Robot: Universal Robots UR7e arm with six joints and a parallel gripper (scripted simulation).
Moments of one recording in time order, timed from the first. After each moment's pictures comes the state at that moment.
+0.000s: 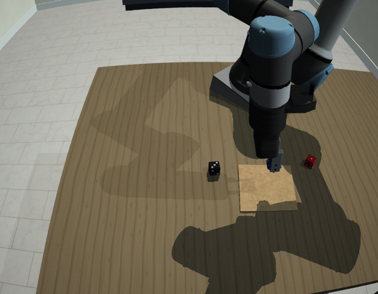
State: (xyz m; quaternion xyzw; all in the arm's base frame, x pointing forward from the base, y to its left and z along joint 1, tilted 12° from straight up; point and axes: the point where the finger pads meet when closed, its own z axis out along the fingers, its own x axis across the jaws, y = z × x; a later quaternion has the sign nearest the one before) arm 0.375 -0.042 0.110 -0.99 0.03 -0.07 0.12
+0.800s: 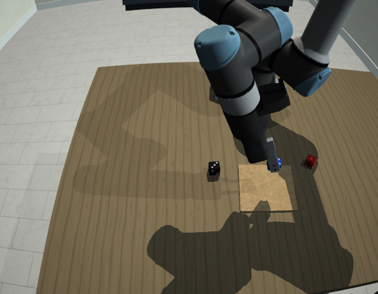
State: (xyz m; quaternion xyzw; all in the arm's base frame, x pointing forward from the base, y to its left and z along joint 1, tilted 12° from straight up) arm 0.375 -0.046 0.109 -0.96 0.02 -0.08 0.26
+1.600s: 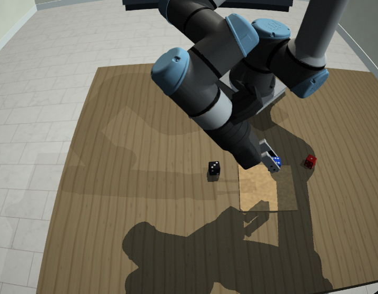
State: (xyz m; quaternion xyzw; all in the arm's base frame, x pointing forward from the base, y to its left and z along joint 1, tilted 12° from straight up) arm 0.375 -0.049 0.107 -0.92 0.01 -0.08 0.39
